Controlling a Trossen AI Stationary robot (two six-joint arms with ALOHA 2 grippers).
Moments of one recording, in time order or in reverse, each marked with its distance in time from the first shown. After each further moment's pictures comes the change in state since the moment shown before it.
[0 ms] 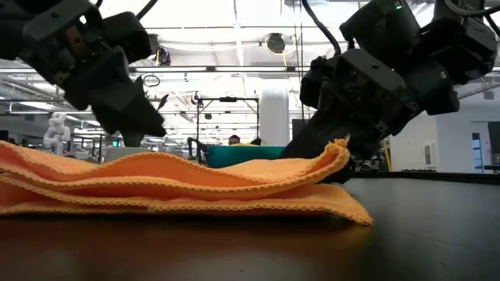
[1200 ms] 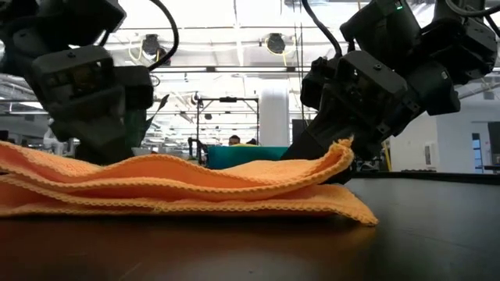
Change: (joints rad) left arm 0.076 0.120 0.004 -0.134 0.246 -0.262; right arm 0.000 0.000 0.000 -0.008 0.000 -0.010
